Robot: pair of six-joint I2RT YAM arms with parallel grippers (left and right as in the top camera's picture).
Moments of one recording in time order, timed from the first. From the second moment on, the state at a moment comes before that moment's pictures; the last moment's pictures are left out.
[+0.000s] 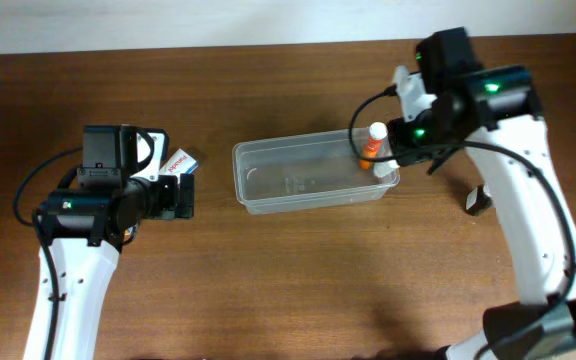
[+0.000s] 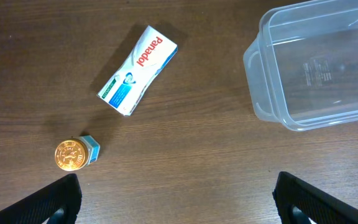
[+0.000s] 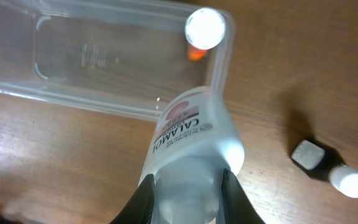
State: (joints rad) left arm -0.05 1.27 1.23 -1.02 0.03 0.03; right arm 0.20 1.71 1.85 -1.44 -0.08 -0.04
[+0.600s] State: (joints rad) left arm -0.05 1.27 1.23 -1.02 0.03 0.03; right arm 0.21 1.94 1.76 -1.28 -0.08 -0.06
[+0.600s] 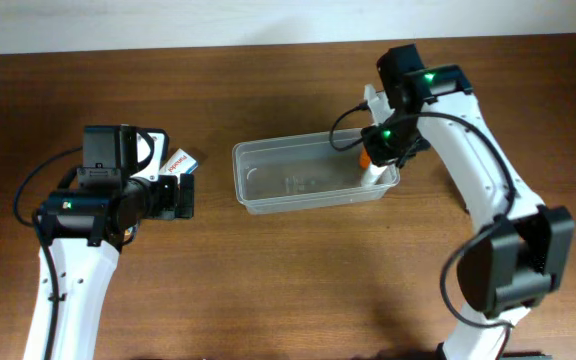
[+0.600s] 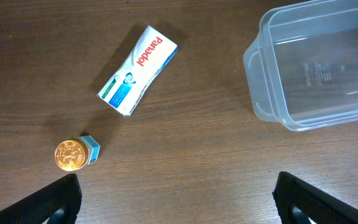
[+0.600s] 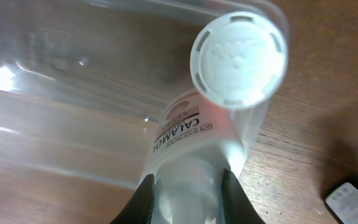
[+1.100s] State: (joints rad) left arm -0.05 1.27 1.23 -1.02 0.03 0.03; right arm 0.21 2.01 1.76 -1.27 -0.08 -0.08
